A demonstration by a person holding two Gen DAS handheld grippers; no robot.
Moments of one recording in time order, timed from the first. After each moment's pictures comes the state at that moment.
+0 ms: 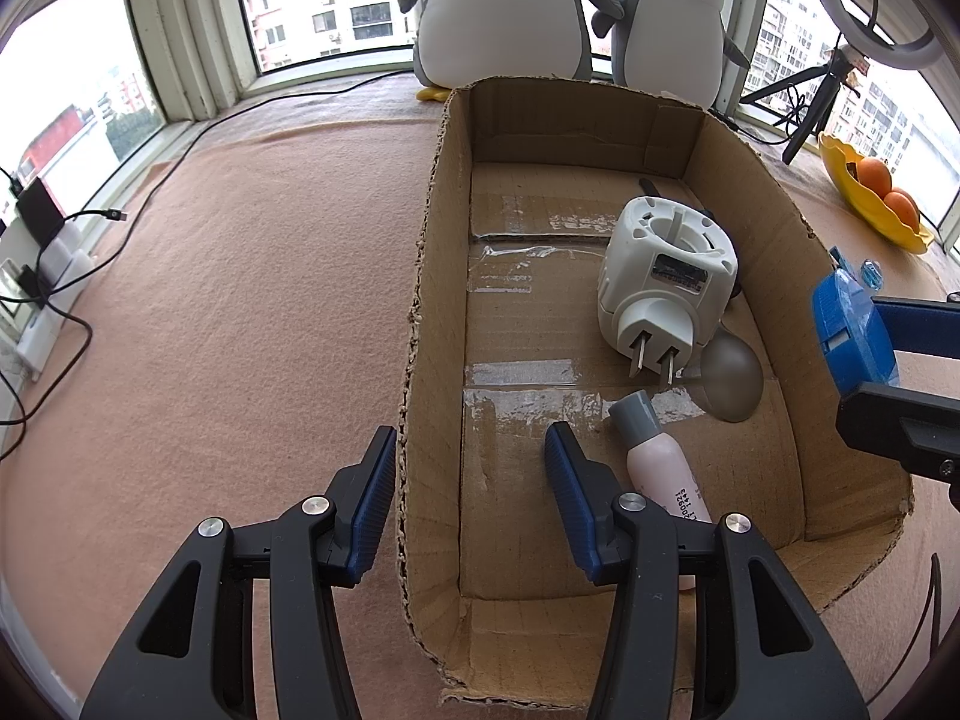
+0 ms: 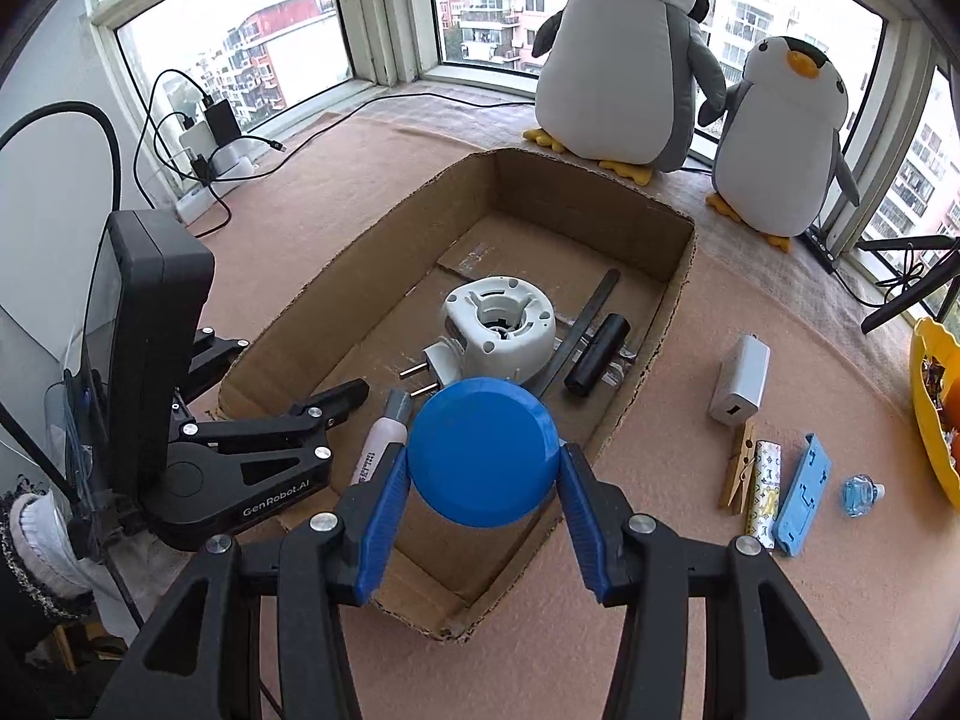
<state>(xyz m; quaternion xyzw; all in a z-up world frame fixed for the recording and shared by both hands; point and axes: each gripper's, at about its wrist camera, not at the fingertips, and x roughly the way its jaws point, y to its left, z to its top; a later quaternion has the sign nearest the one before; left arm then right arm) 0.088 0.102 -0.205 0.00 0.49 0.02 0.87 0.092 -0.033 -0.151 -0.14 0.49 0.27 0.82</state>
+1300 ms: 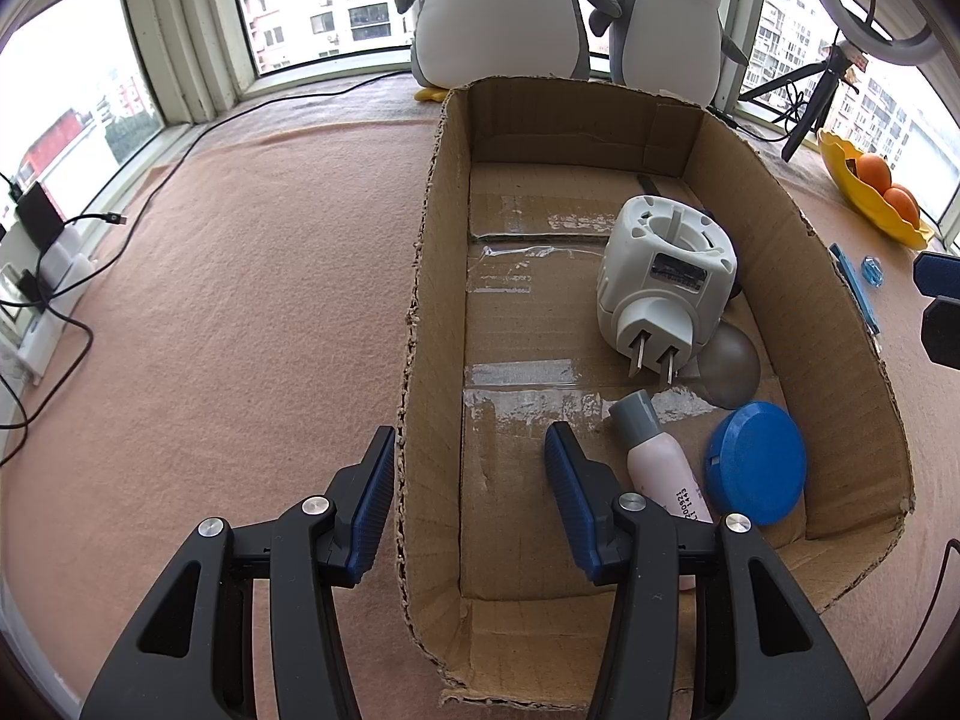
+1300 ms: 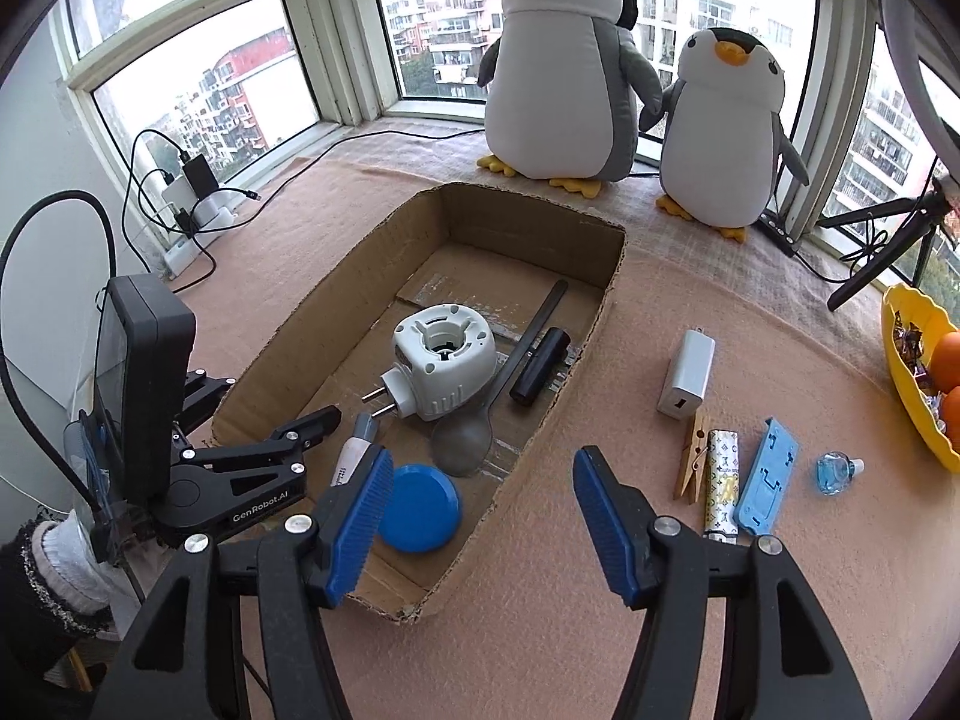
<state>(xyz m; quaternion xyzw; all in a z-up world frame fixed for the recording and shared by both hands) 0.088 0.102 -0.205 0.00 0.49 0.02 0.87 0.099 -0.080 -0.129 -0.09 0.47 0.24 0.84</state>
